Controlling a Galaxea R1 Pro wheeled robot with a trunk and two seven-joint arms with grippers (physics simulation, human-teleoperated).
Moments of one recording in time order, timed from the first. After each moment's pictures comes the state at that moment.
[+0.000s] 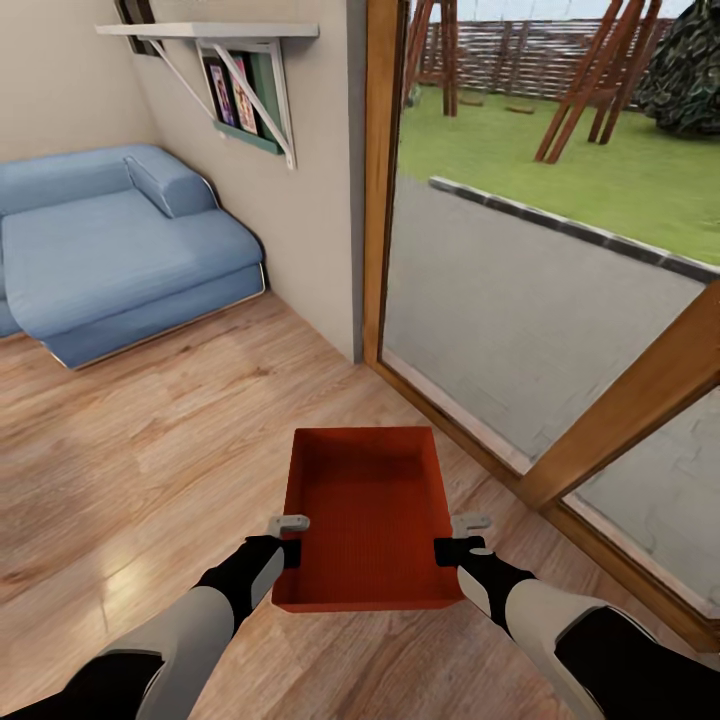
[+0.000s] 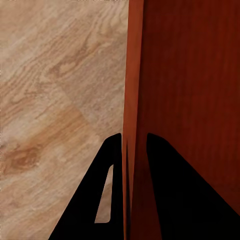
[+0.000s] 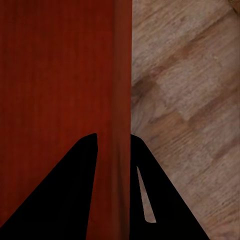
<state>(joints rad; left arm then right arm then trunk) -0.80 -0.14 0.01 -0.28 0.06 0.34 0.20 -0.89 0.07 0.51 0.00 -0.45 -0.03 -0.10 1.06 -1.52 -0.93</state>
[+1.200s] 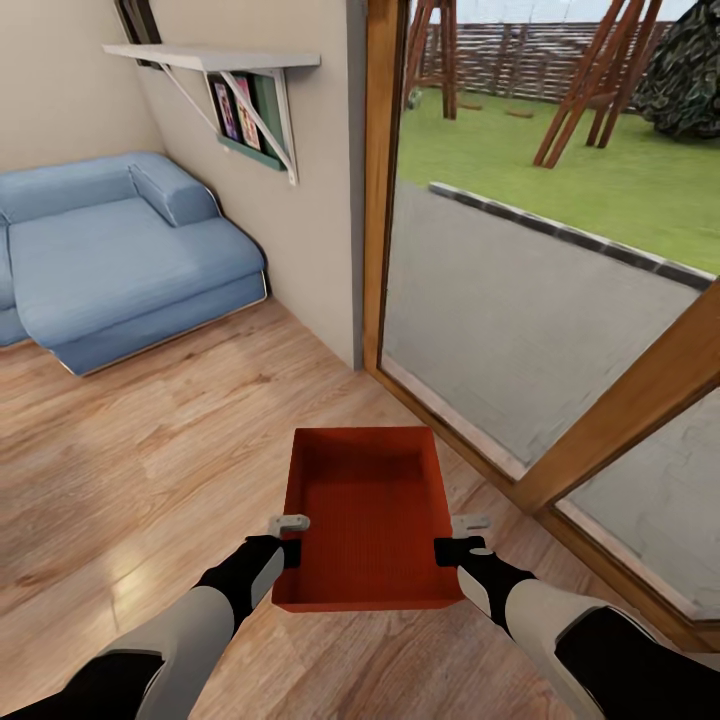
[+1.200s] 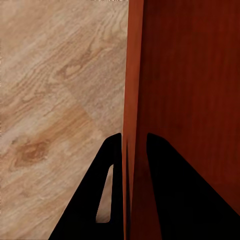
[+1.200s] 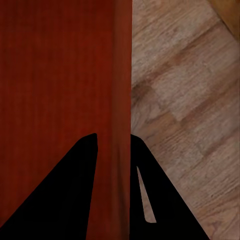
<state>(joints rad) -0.81 -0.14 0.01 -0.28 0.05 0.34 0.20 -0.89 0.07 0.51 0.00 -0.45 -0.03 -0.10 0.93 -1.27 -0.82</state>
